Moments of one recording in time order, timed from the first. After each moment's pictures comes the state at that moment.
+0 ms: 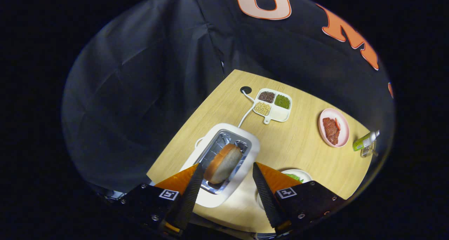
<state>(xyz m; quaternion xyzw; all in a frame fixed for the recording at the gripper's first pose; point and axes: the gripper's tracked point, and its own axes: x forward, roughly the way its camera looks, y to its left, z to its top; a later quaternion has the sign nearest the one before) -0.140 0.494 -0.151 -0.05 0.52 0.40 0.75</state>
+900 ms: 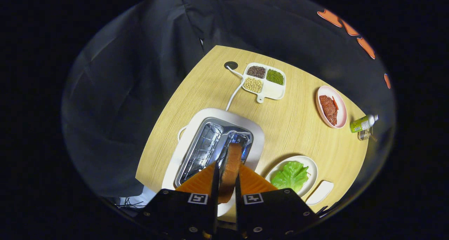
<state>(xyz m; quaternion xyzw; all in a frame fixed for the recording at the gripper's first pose) -0.140 0.501 -0.209 -0.10 0.59 0.32 0.73</state>
